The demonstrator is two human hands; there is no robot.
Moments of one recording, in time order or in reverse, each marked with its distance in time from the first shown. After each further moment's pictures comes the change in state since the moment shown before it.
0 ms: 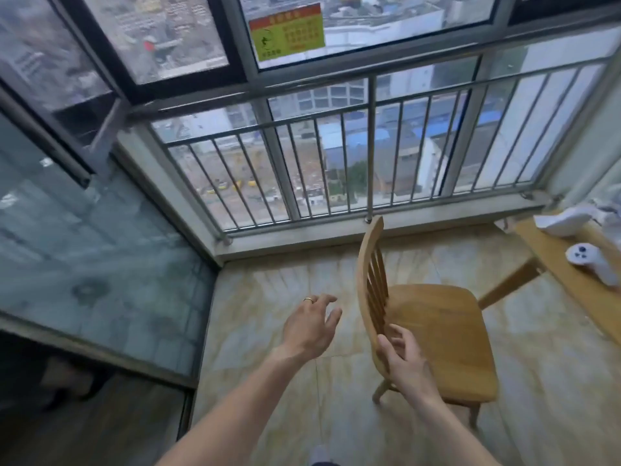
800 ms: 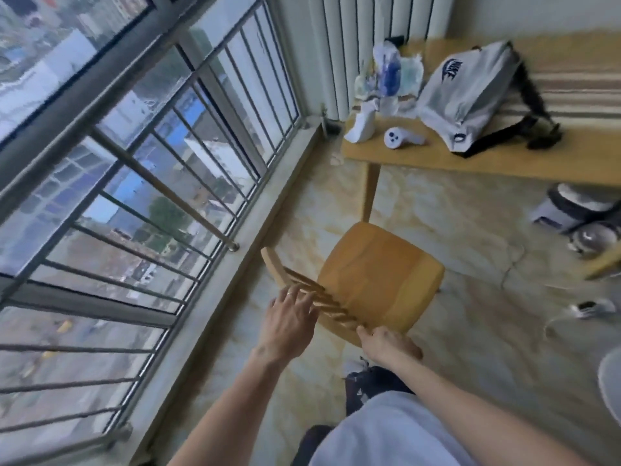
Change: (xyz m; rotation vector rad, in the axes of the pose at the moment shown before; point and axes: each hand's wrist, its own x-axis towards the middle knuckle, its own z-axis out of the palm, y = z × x) left_hand 0.254 0.021 -0.007 0.656 -0.346 1.011; right_hand 0.126 -0.031 0.091 -0.038 0.259 0.829
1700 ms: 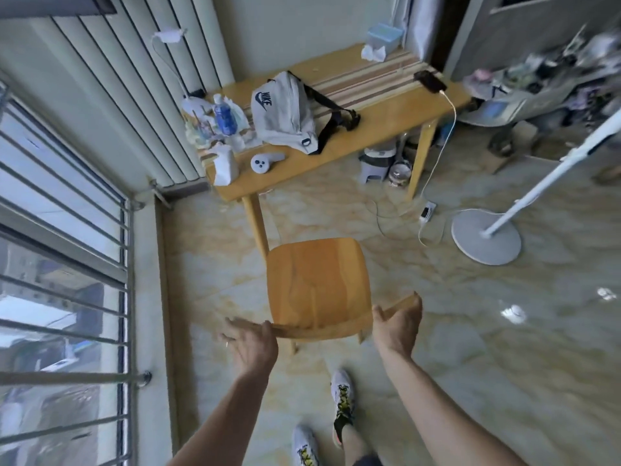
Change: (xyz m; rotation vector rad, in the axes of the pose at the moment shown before) left_hand 0.113 -0.139 0.022 -0.489 -0.219 -0.138; right_hand -0.035 -0.107 0.076 1.180 1.094 0.581
